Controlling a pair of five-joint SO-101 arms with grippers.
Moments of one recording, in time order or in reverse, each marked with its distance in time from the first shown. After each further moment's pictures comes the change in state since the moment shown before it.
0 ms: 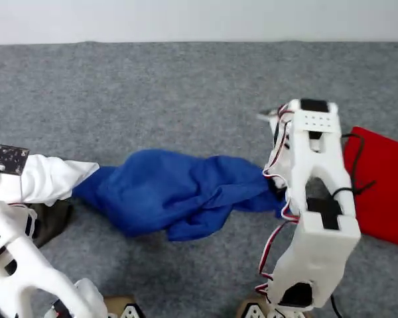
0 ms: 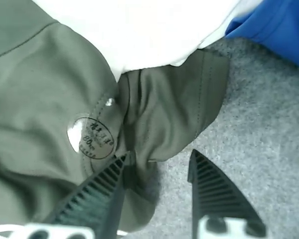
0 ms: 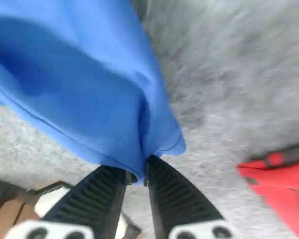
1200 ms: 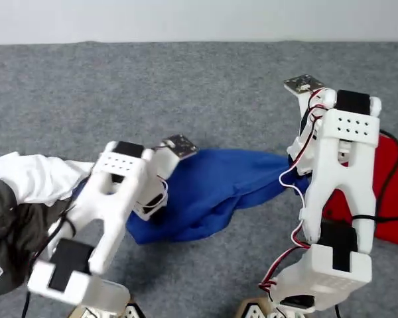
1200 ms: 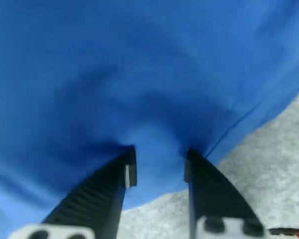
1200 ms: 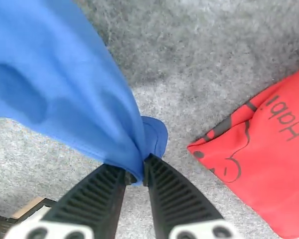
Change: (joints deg) left arm 60.8 36.5 -14.5 6.1 18.5; right arm 5.5 -14.0 -1.0 0.0 1.4
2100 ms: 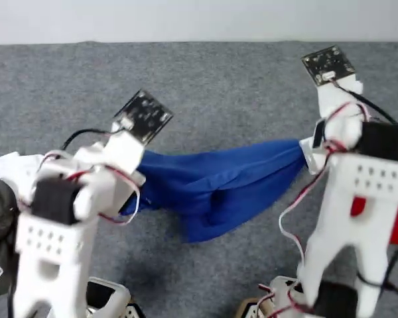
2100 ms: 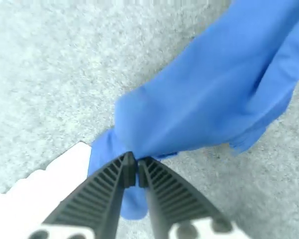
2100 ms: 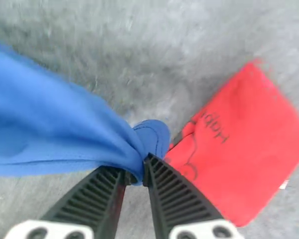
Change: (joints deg) left arm 0.3 -43.3 -17.0 18.5 6.7; right arm 0.0 -28.0 0.0 0.1 -1.4
